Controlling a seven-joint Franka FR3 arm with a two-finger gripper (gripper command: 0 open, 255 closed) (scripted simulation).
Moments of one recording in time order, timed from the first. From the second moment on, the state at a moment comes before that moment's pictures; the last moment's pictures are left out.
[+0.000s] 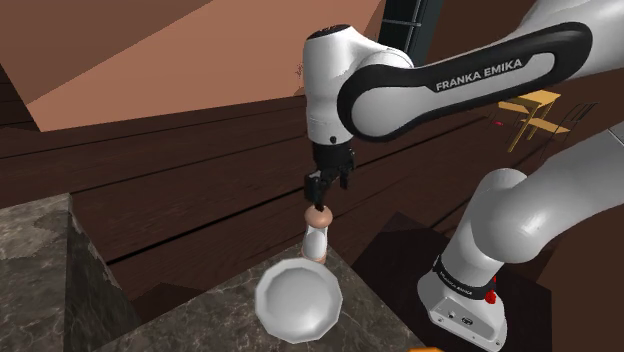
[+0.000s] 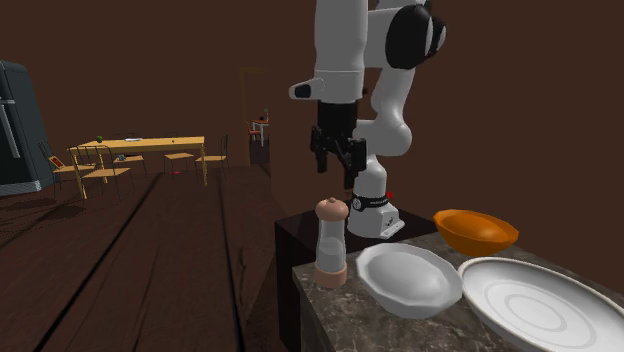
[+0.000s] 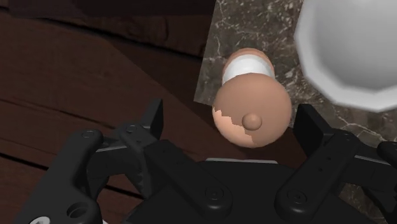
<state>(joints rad) 0.10 -0.53 0.41 -2.51 0.13 1.87 0.44</state>
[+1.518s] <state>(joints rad) 0.09 -0.42 0.47 -2.57 0.14 2.04 0.52</state>
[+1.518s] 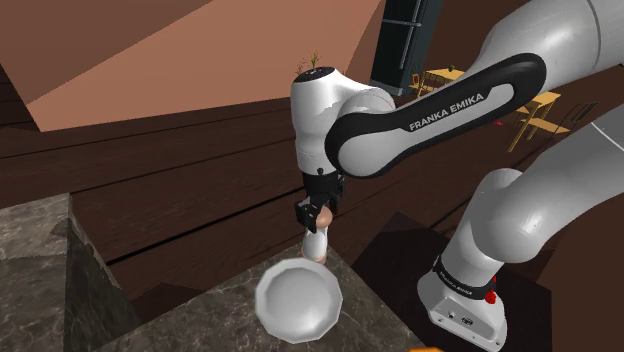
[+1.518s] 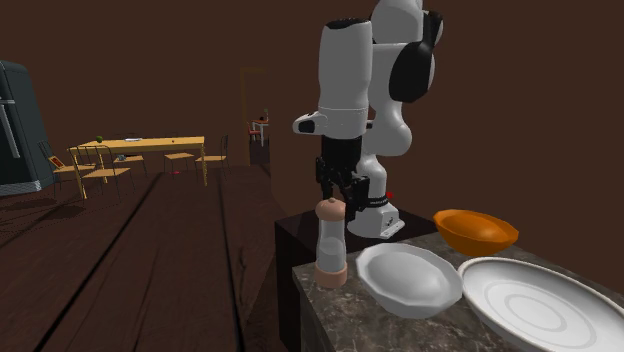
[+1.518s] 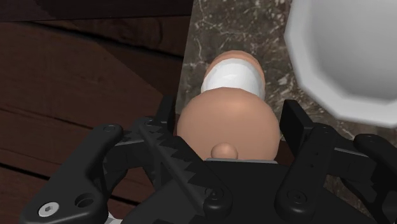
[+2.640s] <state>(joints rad) 0.09 -0.49 0.44 -2.46 0.14 1.86 0.50</state>
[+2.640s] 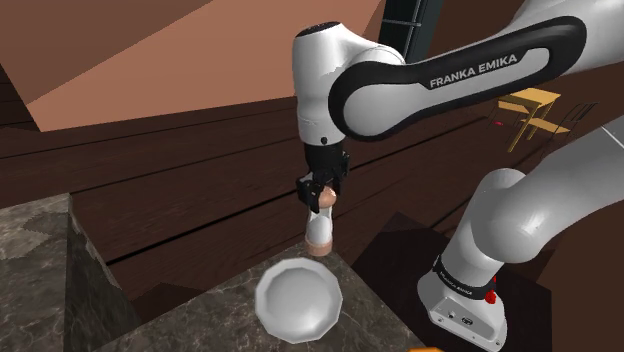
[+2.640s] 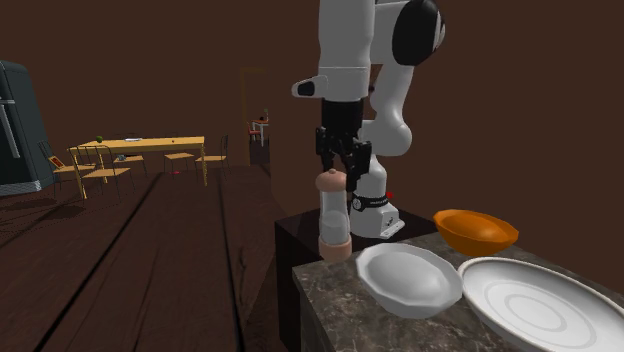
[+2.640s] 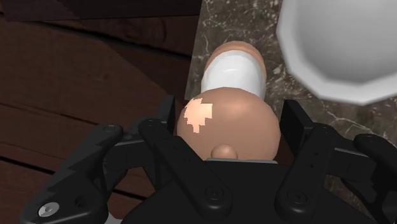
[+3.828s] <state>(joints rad) 0.09 -0.52 0.40 -2.24 0.12 1.61 0.48</state>
